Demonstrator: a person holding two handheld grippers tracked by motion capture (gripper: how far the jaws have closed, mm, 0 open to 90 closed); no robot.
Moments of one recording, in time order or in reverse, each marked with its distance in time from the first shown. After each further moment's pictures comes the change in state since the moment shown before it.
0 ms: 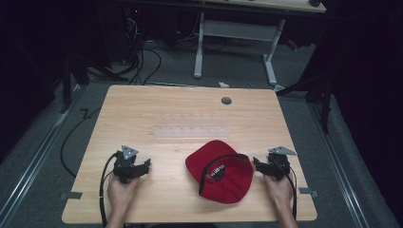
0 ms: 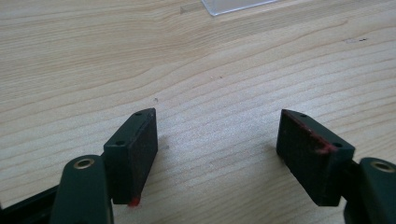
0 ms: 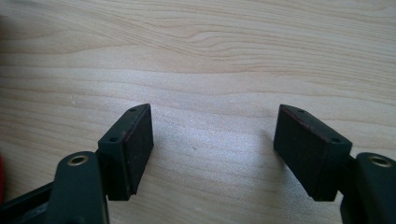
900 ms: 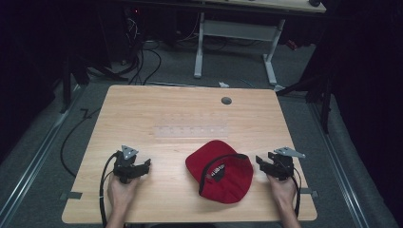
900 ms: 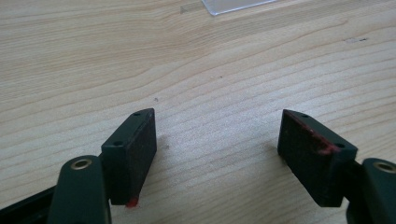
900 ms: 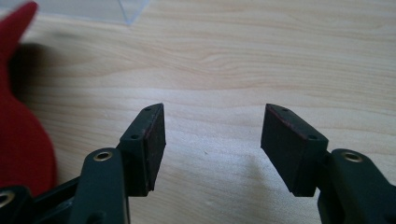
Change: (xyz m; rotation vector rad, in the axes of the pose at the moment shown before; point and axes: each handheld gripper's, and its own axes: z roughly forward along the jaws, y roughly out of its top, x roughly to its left) left arm 0.000 0.000 0.000 0.002 0.001 0.003; right arm -0.005 0.000 -0.019 -0.083 0.076 0.039
